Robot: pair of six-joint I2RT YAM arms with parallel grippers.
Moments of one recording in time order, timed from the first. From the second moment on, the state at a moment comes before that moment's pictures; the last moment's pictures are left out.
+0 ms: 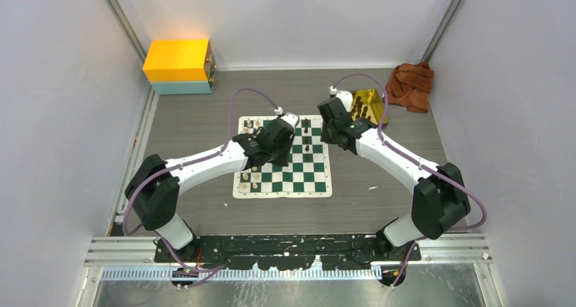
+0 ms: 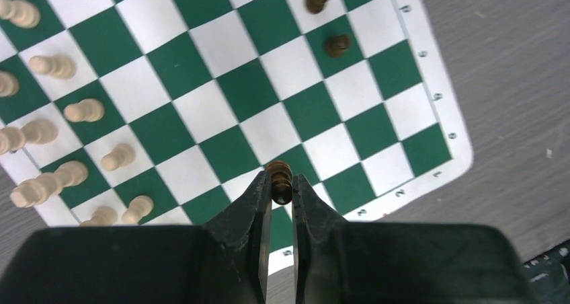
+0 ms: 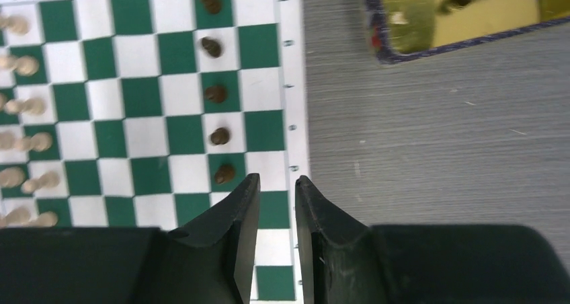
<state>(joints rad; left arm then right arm) -0.86 1.62 1.15 -0.40 -0.18 -0.40 0.59 1.48 1.12 -0.50 0.37 0.53</state>
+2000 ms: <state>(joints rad) -0.98 2.02 1.46 -0.40 -0.19 -0.34 0.19 1.42 0.98 -0.39 0.31 0.59</state>
